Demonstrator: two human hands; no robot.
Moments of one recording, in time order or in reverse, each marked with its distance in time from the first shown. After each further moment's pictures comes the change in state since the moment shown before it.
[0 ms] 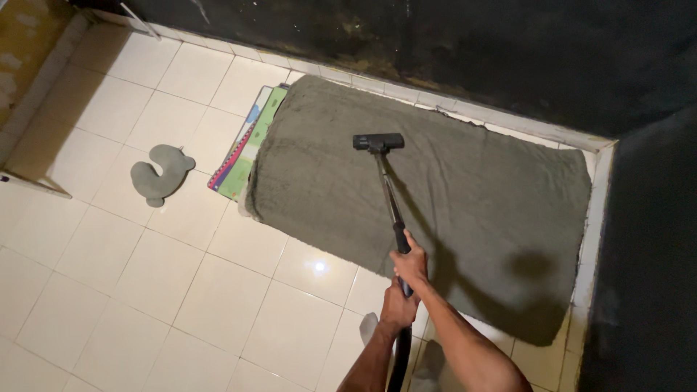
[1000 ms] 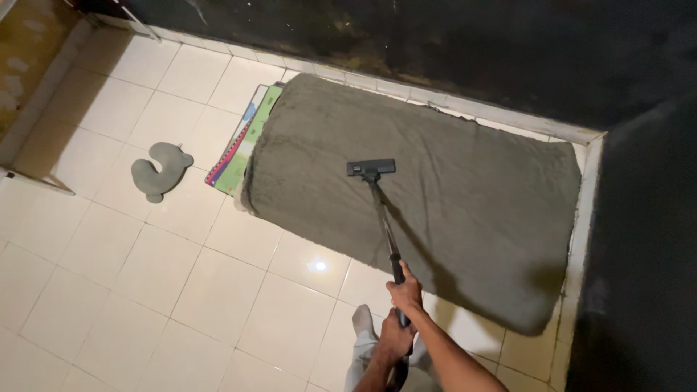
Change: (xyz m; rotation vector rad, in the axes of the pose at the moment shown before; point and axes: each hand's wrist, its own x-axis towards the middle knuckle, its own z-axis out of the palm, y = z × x) left_hand -0.075 -0.064 0.058 0.045 -0.026 -0.134; right_hand -0.060 0.092 -0.029 -0.153 -0.047 0.215
